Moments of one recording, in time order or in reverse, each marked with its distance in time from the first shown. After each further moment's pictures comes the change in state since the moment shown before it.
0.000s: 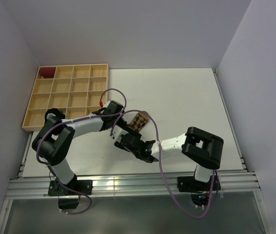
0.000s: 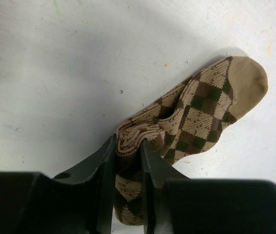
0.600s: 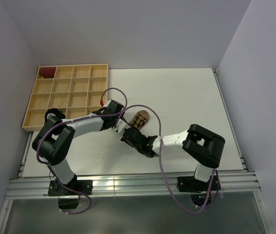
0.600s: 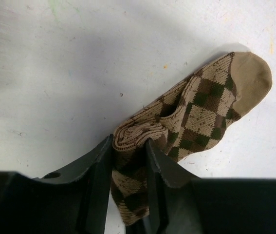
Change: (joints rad) left arm 0.000 0.003 0.011 -0.007 -0.010 0.042; right arm -0.053 0.034 0.022 -0.017 -0.020 0.056
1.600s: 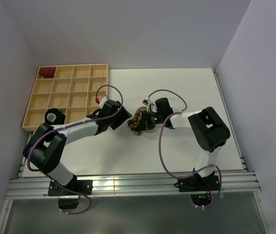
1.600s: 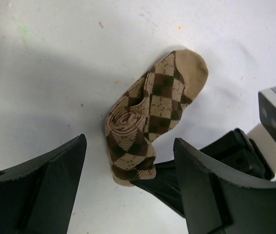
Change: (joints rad) left arm 0.000 -0.126 -0.078 0.169 -0.051 -0.055; right arm -0.643 0.064 0.062 -0.098 -1.207 0.501
